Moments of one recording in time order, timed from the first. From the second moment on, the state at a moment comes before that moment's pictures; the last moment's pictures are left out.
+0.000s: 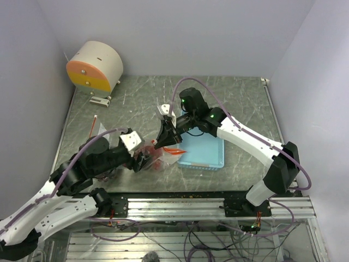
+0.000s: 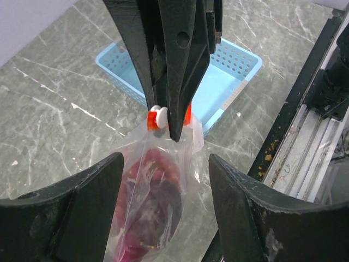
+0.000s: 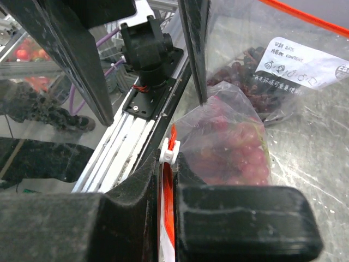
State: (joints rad) left arm -0.89 0.56 0.88 -0.56 0.06 0.10; right arm 0.81 1.59 1.41 -0.41 -1.10 -0.48
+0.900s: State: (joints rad) left arm -0.88 0.79 0.86 -0.51 0.16 0.15; right arm 0.80 1.58 1.45 -0.57 -1.14 -0.64
